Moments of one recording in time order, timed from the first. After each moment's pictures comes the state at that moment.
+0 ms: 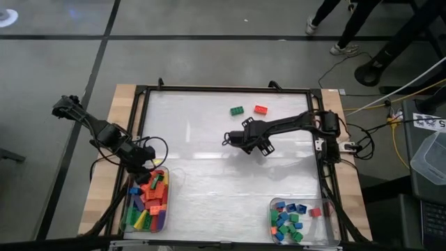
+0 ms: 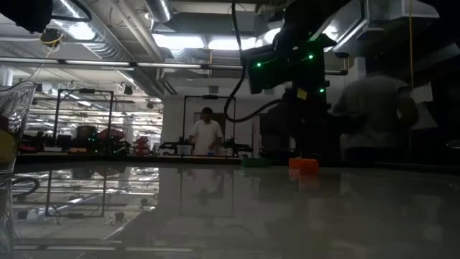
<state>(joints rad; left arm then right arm) -0.54 0.80 0.77 -1.04 0.24 -1.33 -0.05 1.98 1.36 -1.10 0.42 -0.60</state>
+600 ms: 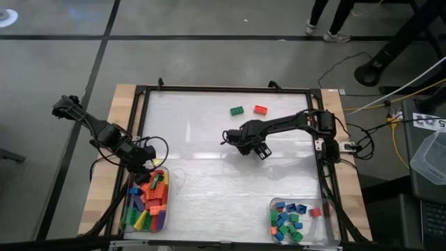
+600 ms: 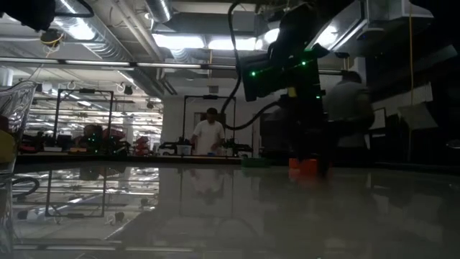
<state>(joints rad) -0.54 0.80 0.77 -1.04 0.20 -1.27 -0.08 2.04 1.36 -1.02 0.20 -0.65</state>
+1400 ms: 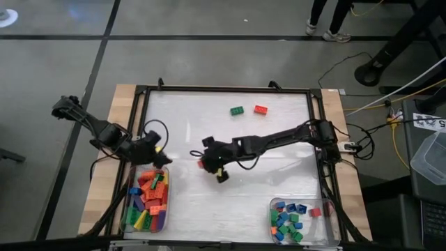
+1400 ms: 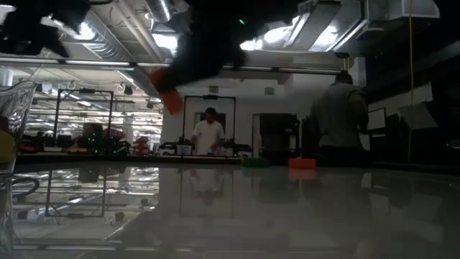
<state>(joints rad) -0.52 0.80 0.77 -0.86 -0.35 -1.45 0.12 2.05 1.58 -0.26 0.01 -0.45</state>
